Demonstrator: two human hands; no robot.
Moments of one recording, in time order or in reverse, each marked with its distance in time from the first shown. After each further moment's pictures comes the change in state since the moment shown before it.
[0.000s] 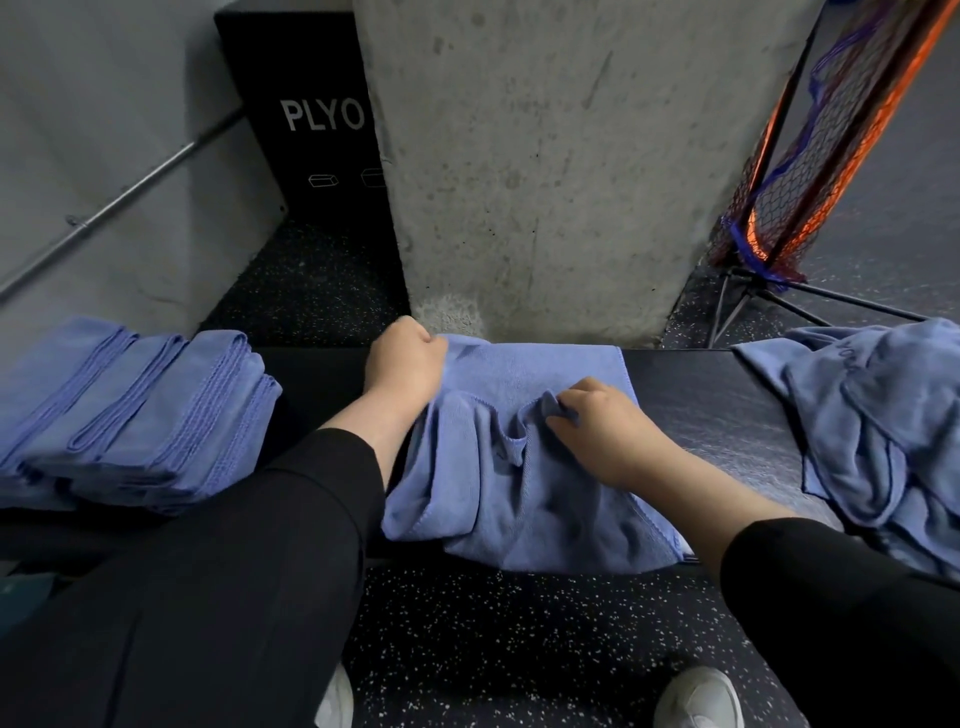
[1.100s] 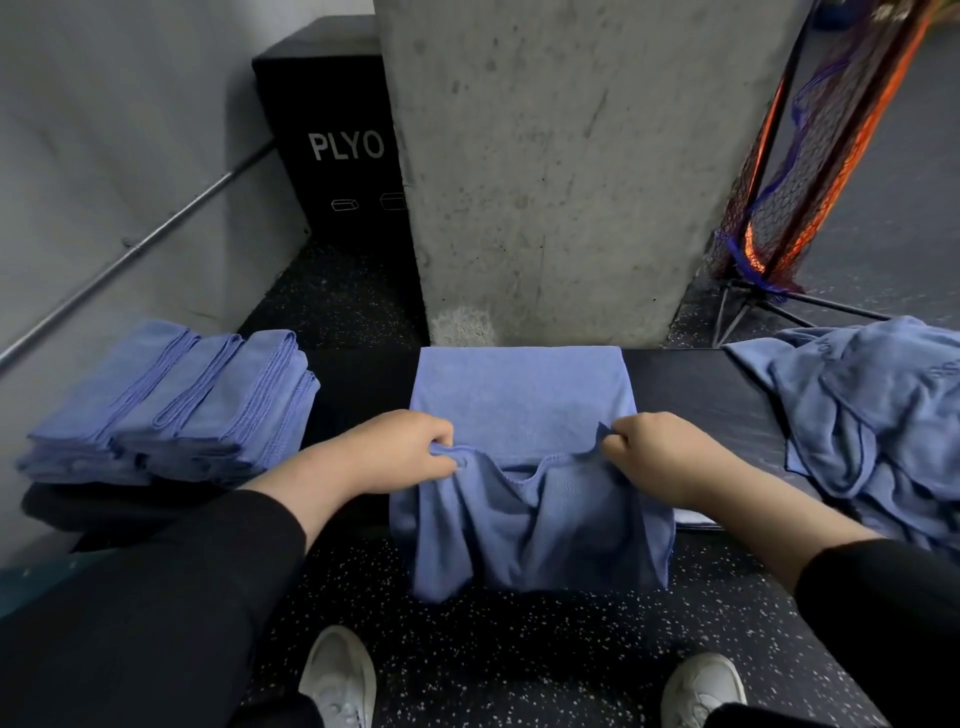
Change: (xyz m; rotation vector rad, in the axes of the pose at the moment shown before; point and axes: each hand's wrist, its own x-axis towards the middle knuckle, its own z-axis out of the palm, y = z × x) left_hand -0.085 -0.045 -0.065 0.398 -0.630 0.427; right_hand -0.066 -0.002 -0.030 -0.177 -0.051 0.091
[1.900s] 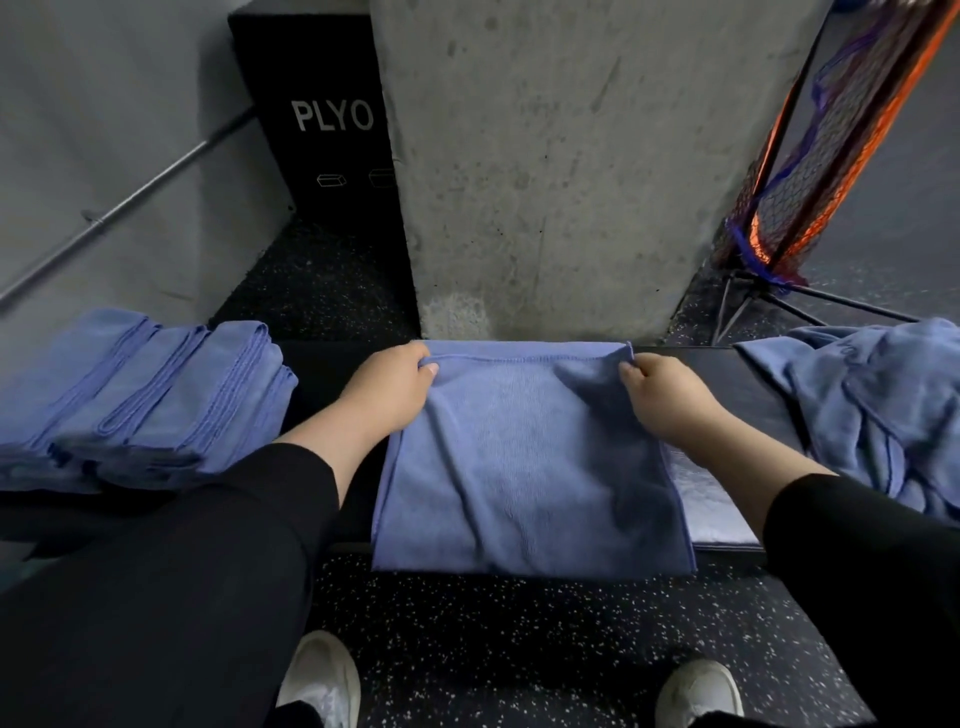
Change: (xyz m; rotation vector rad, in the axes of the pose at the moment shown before) left_hand 0.070 -0.015 -0.009 -0.155 0.404 -0.241; right_hand 0.074 0.018 -0.004 0.386 0.234 0.185
